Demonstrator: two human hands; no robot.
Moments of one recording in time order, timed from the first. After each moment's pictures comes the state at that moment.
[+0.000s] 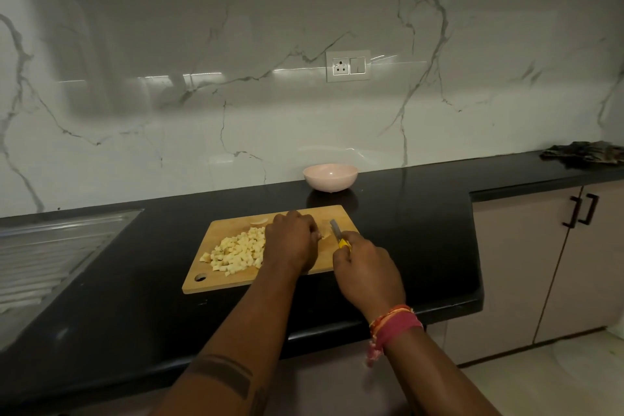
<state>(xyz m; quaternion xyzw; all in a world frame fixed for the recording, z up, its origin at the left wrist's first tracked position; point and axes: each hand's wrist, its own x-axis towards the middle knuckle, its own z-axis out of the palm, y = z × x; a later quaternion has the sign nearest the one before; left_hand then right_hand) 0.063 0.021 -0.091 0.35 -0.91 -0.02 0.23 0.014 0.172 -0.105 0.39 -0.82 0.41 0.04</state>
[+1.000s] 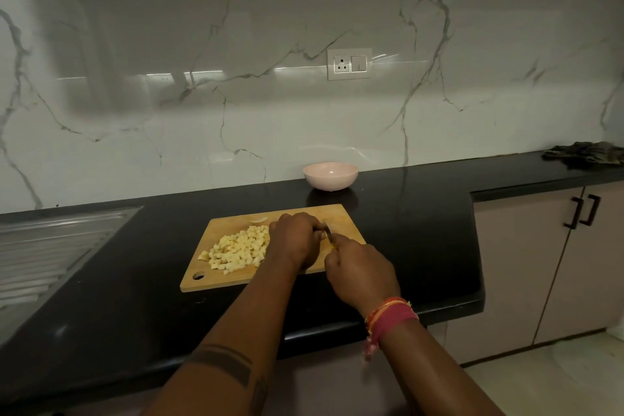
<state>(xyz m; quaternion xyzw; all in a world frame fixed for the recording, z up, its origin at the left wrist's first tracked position) 0.050 0.012 -0.095 0.34 -0.91 -0.07 0.21 0.014 0.166 -0.101 0.45 -0.84 0.31 0.05</state>
